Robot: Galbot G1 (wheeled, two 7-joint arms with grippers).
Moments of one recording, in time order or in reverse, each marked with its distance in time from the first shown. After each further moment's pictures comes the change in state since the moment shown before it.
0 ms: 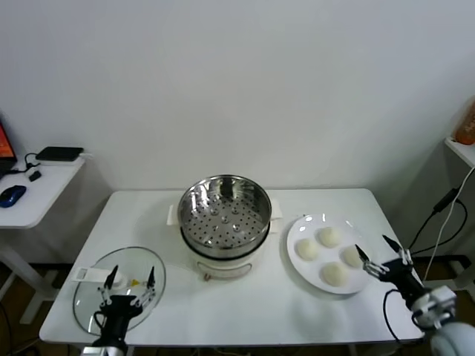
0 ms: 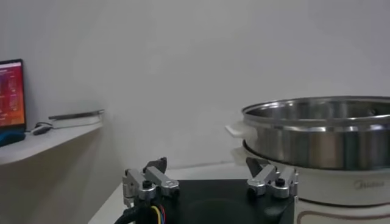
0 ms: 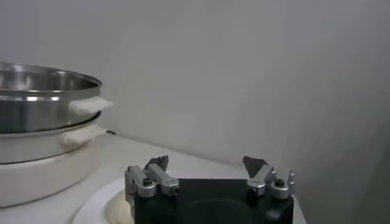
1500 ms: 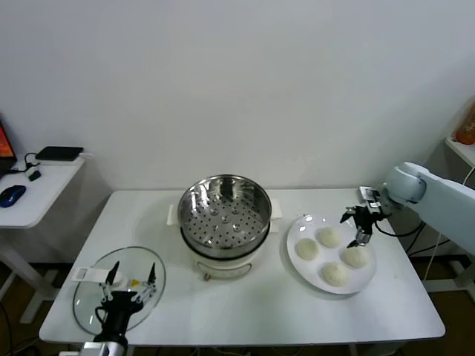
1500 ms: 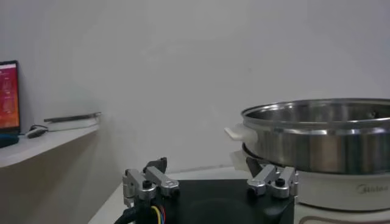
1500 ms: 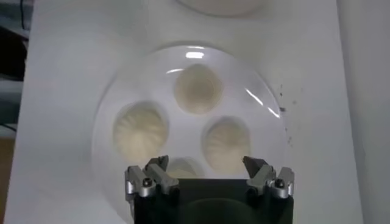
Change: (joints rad) left arm -0.022 0.020 0.000 0.019 -0.011 -0.001 0.006; right arm 1.479 0.066 -1.596 -0.740 -0.278 -0.002 -0.761
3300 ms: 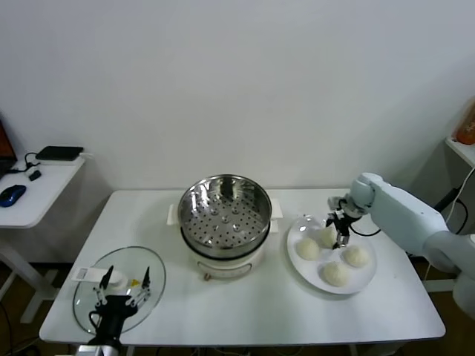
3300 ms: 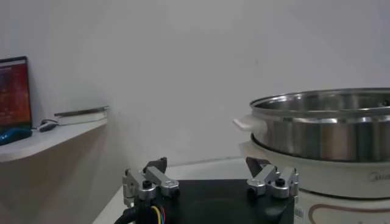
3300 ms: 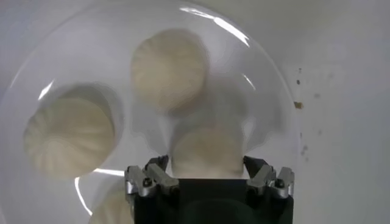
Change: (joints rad) left arm 0.017 0.009 -0.020 0.004 -0.008 0.005 -0.008; right arm -0.196 0.253 0.225 -0.365 -0.228 0.119 -0.007
